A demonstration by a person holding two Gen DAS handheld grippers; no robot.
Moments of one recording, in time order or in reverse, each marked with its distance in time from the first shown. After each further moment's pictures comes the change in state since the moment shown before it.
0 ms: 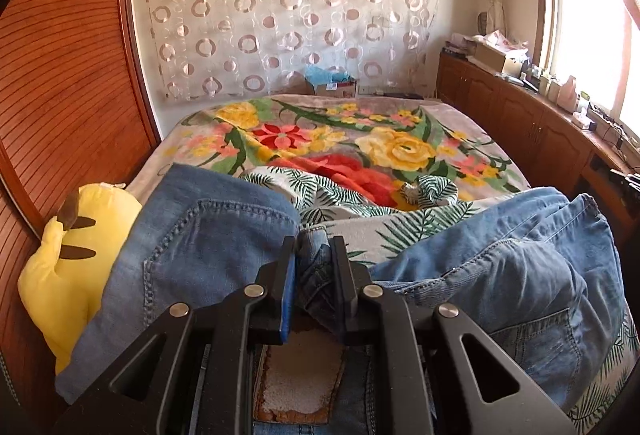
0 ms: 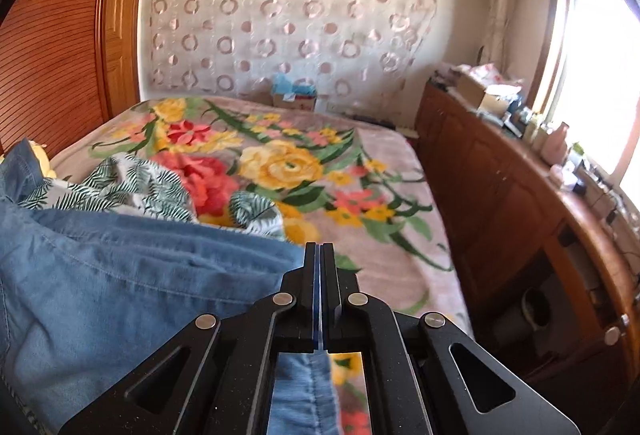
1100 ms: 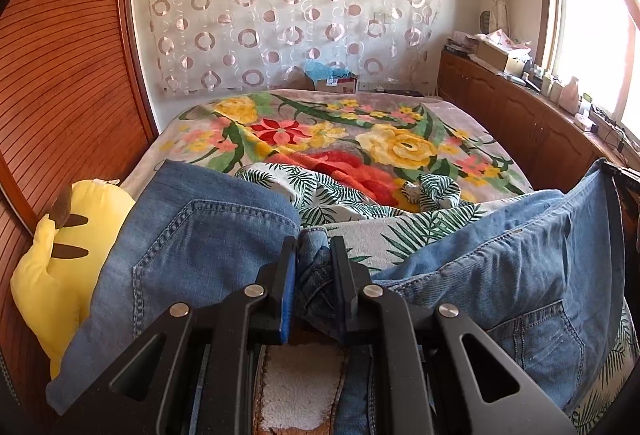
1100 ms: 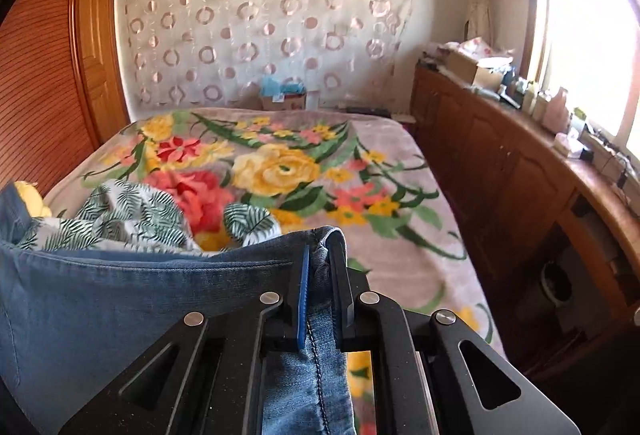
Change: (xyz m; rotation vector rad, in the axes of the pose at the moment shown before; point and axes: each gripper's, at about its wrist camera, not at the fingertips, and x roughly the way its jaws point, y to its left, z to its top) left arm 0.021 0.002 0.007 -0.010 0.010 -0.003; right arm 0.047 -0.063 0.064 0.098 -0.025 -0.042
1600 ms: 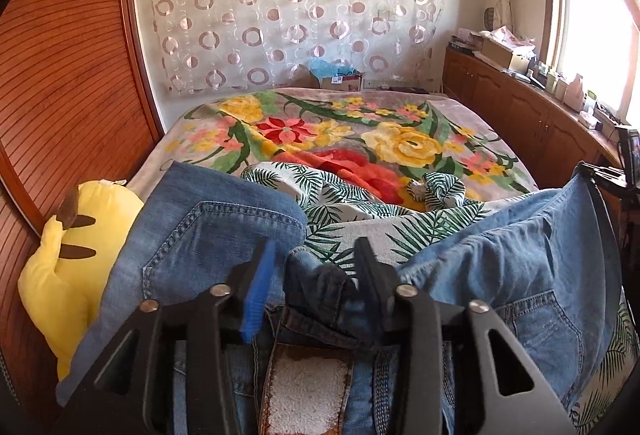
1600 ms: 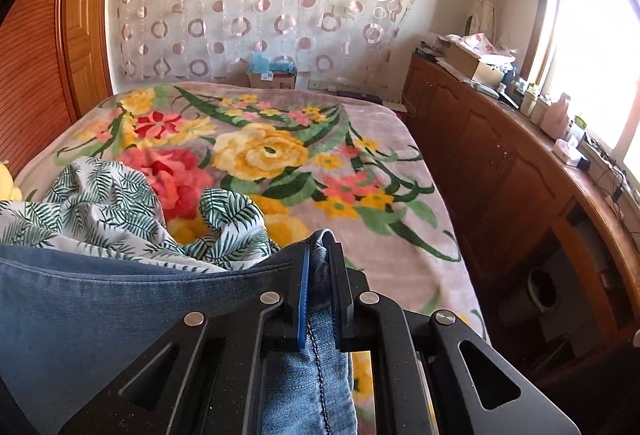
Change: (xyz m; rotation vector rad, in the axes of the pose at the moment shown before) left arm -0.012 0.001 0.002 0.009 0.007 0.019; right arm 0.058 0.045 0.008 -0.064 0.083 -0.070
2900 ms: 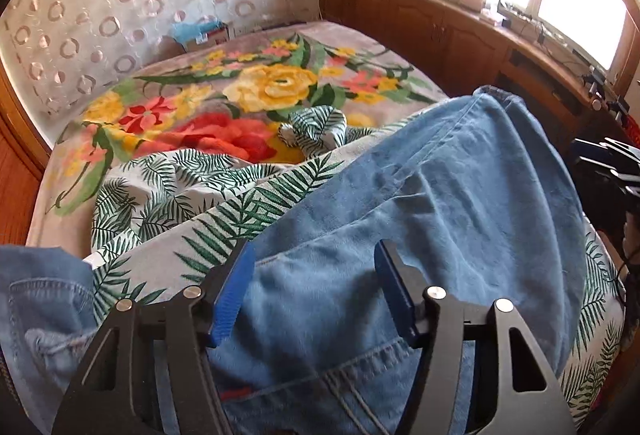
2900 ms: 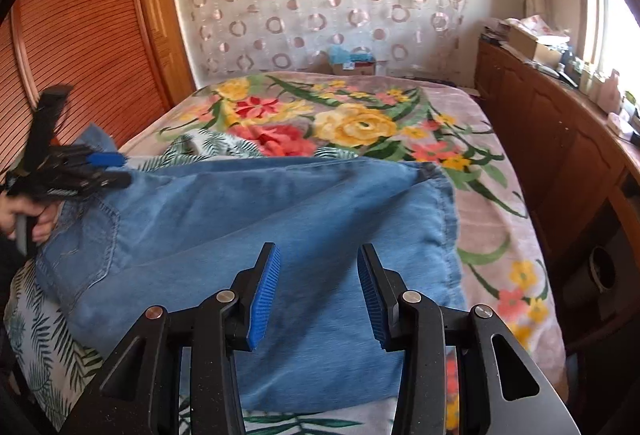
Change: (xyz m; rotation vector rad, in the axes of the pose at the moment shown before) left arm 0.069 -0.145 0.017 0.320 0.256 -0.319; right arm -0.131 -0.014 -0.086 0.004 0.018 0.349
